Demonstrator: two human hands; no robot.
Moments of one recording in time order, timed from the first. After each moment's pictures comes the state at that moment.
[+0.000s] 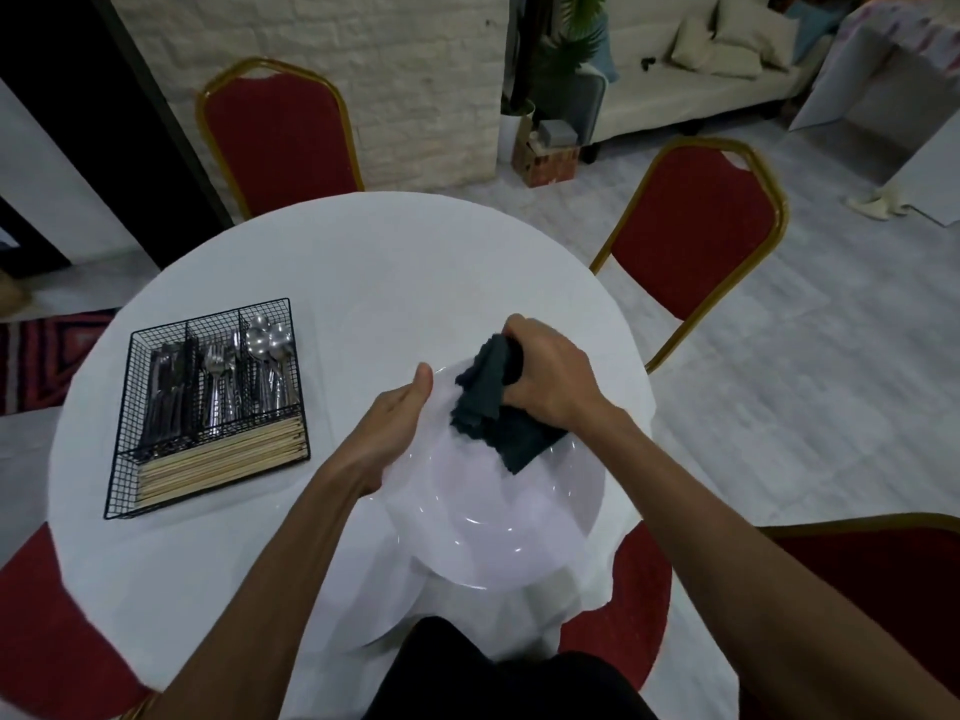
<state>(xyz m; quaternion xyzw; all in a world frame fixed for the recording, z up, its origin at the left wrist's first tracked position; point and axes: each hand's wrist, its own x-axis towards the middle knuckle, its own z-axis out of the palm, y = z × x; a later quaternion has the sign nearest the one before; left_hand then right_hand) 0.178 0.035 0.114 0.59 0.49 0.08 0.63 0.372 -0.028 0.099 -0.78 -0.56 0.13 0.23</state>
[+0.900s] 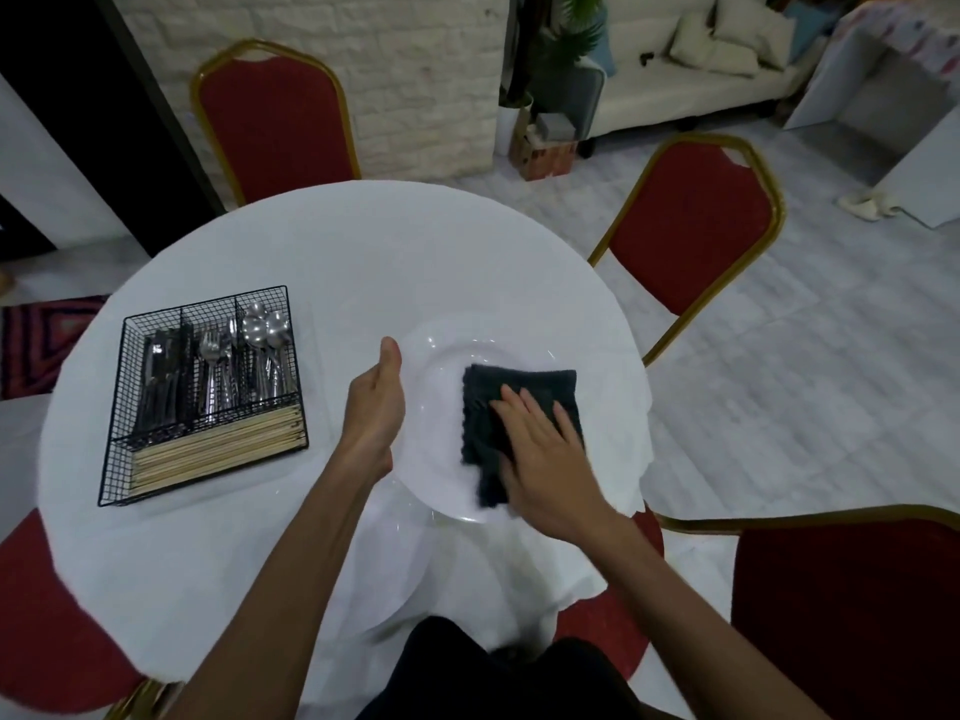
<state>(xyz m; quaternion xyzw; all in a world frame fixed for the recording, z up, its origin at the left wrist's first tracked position) 0.181 0.045 0.094 0.48 0.55 0.25 0.63 0.313 -0.104 0.038 -0.78 -0.59 0.12 0.13</state>
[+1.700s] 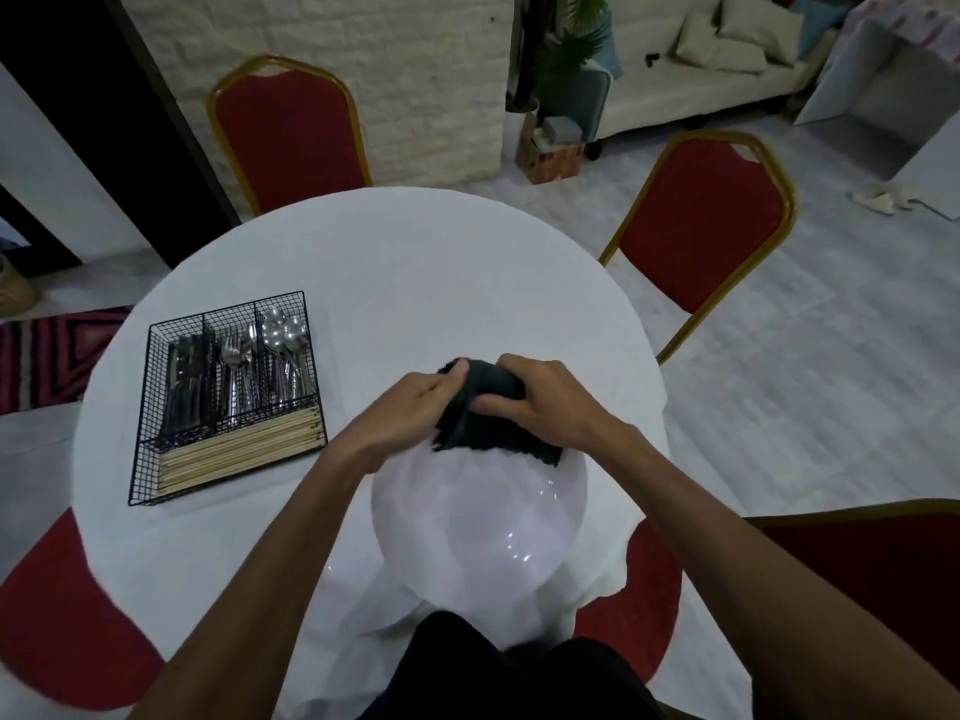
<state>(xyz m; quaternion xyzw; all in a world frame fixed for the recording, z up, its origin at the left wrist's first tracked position) 0.163 0.051 0.109 0.72 0.38 0.04 0.57 0.342 -0.046 0.093 -0.74 -0.57 0.25 0.26</state>
